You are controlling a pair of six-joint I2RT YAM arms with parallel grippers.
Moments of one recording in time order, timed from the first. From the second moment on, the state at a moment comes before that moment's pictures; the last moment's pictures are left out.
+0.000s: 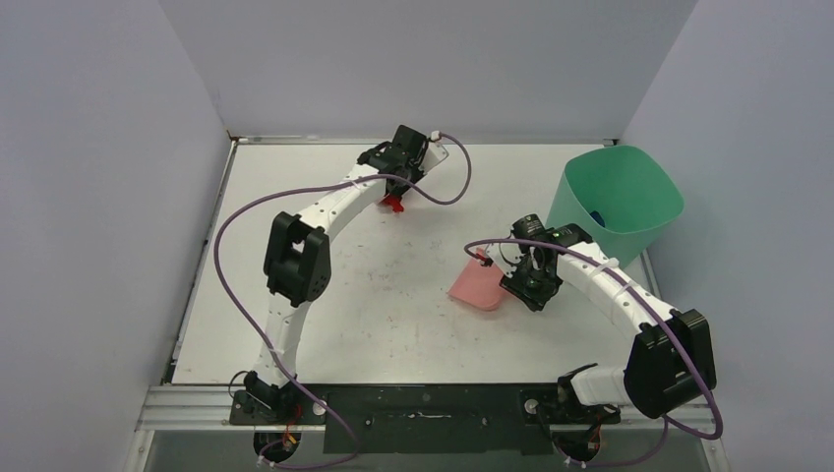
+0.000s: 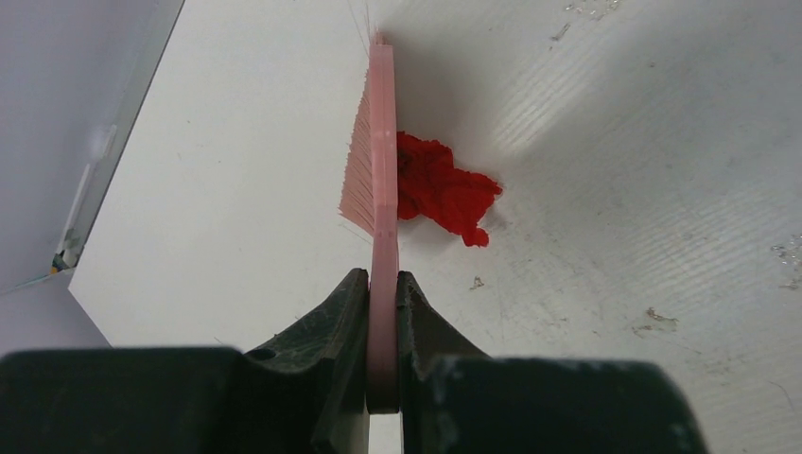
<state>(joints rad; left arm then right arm) -0.56 2.22 2.03 -0.69 -0.27 0.44 0.40 1.33 0.97 -1.08 -0.03 -0.63</state>
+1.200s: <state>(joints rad) -0.78 1.84 1.83 -0.86 0.20 -0.21 0.38 1.36 0.95 -1.06 0.02 -0.59</state>
